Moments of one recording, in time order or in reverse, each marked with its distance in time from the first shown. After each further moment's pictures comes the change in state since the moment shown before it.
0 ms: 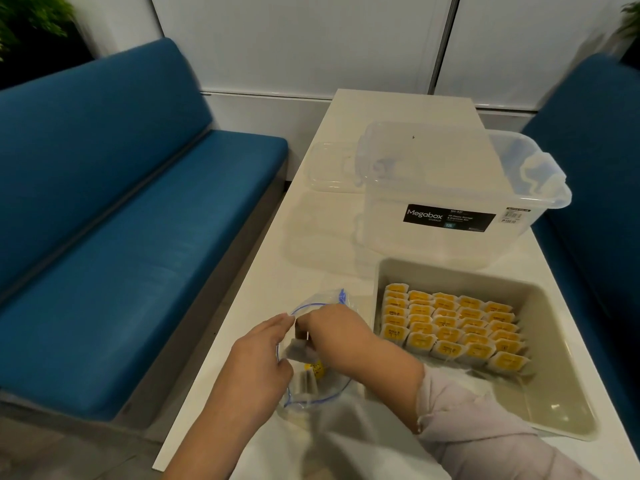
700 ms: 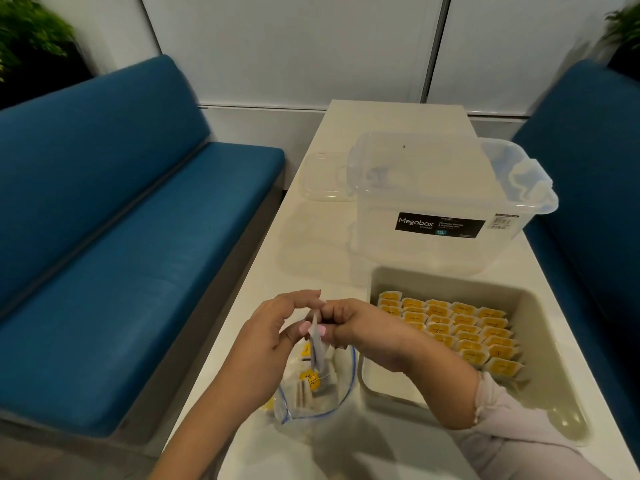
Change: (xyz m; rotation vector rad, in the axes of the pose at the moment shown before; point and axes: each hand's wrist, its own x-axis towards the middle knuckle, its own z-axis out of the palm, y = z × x) left_hand 0.014 0.034 -0.018 -0.279 0.000 0.271; right_hand -0.037 0.031 -0.030 1.140 -0.048 -0.028
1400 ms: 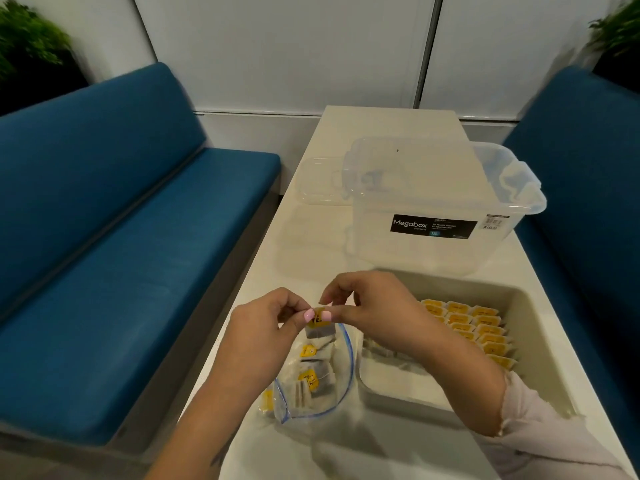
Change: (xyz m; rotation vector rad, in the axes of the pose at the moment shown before) left_hand 0.008 0.012 -0.006 0.160 0.122 -0.130; right_hand -0.019 -0.033 -0.010 -0.630 0.366 -0.051
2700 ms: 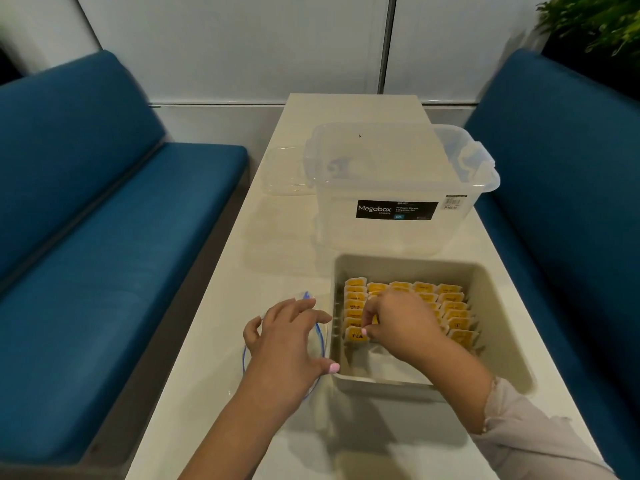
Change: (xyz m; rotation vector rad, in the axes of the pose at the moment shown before) left_hand -0.015 0.017 0.057 0.363 -0.289 0.061; right_hand -0.028 0.080 0.007 -0.509 0.069 0.266
